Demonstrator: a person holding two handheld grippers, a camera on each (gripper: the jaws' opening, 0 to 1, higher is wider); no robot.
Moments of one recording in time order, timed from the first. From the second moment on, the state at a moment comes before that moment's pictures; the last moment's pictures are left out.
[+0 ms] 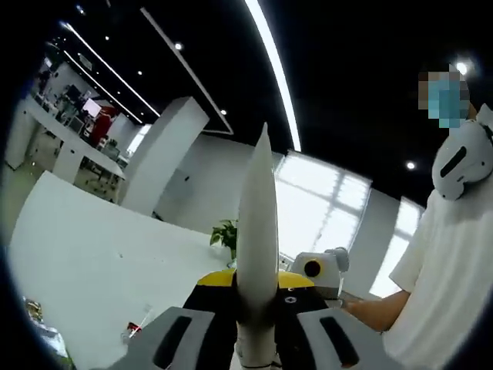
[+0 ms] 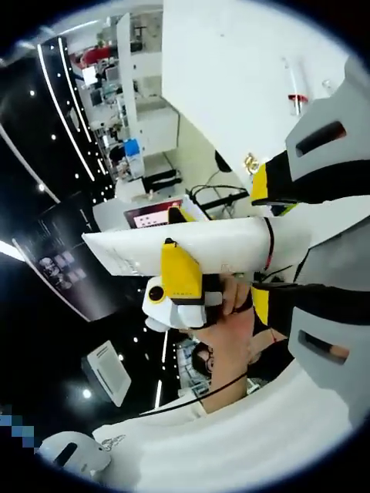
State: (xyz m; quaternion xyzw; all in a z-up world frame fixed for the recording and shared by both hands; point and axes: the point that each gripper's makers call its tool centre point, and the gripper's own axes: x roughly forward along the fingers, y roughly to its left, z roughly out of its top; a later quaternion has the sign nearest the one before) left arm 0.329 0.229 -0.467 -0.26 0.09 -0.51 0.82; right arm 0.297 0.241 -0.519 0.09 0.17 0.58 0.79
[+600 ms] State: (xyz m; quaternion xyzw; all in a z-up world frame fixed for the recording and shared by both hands) left arm 0.325 0.214 -0.518 -0.09 0.15 -0.48 0.86; right arm 0.331 0.237 -0.468 0.14 0.12 0.51 0.84
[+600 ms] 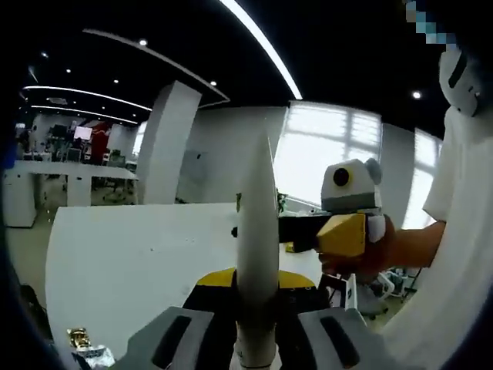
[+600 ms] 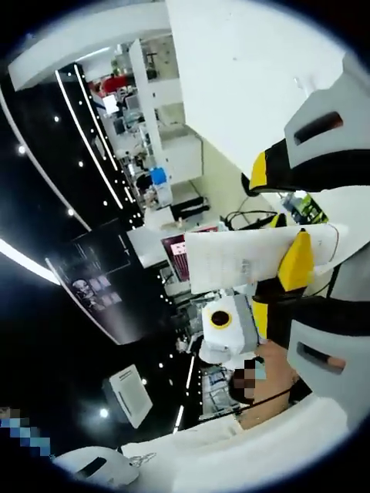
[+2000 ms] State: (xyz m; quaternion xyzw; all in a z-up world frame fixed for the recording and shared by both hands) left arm 0.281 0.303 -0.687 0.05 0.33 -0.32 0.89; right arm 0.377 0.210 -0.518 0.10 0.17 0.45 0.87
